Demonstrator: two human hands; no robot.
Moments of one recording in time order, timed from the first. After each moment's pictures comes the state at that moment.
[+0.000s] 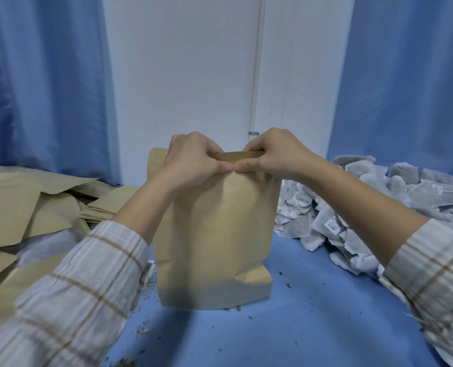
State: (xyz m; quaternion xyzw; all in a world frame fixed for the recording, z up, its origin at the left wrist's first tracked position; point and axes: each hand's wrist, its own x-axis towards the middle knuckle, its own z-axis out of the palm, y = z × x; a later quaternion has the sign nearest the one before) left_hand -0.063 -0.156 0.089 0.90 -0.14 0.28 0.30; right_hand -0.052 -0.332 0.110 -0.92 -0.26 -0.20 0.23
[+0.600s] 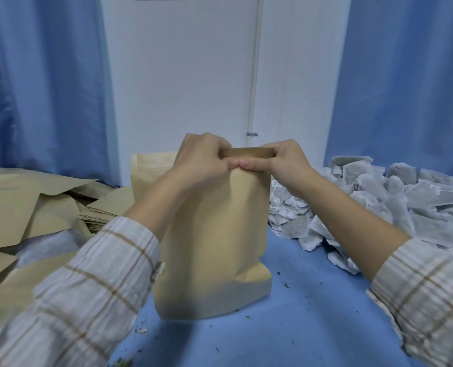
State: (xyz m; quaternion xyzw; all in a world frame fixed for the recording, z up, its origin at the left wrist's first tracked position) left_hand -0.064 -0.175 0.093 0.91 -0.18 0.30 0.24; right_hand -0.045 -0.346 0.083 -0.79 -0.23 -0.14 0.55
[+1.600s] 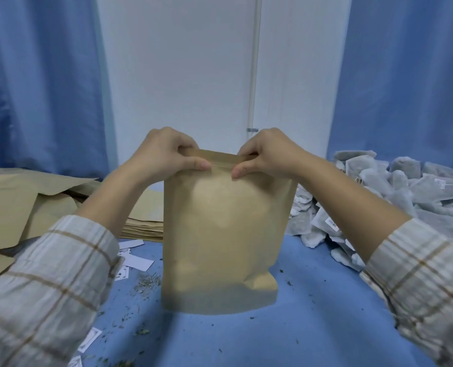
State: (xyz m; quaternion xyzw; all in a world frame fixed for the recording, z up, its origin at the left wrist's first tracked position) left_hand -0.056 -0.121 0.091 0.91 -0.16 0.28 0.26; right_hand -0.035 -0.334 0.104 -0.91 -0.32 -0.18 0.18
